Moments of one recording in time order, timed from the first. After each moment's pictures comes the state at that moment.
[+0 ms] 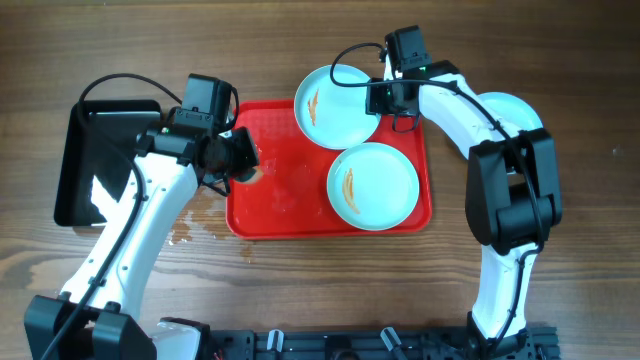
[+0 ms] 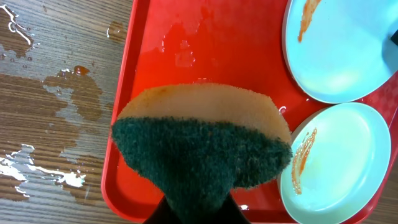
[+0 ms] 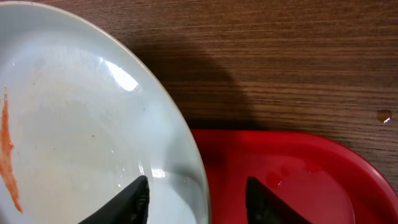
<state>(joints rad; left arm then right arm) -0.22 1.48 1.18 -0.92 0.10 -0.54 0.27 2.17 1.59 -0.57 -0.11 0.30</state>
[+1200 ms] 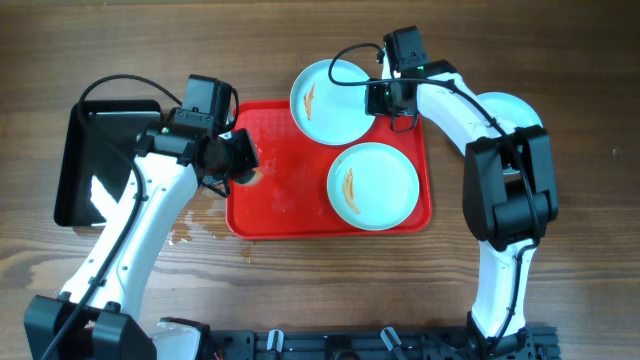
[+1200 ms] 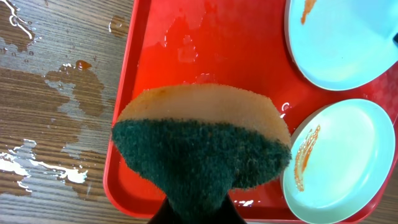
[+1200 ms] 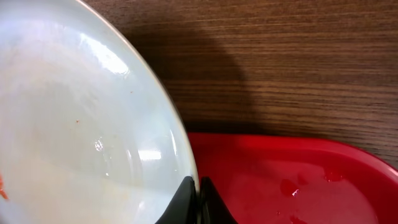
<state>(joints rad) -0.22 1.48 1.18 -0.94 0.10 -0.54 0.27 2.20 1.62 -0.58 -0.14 0.31</state>
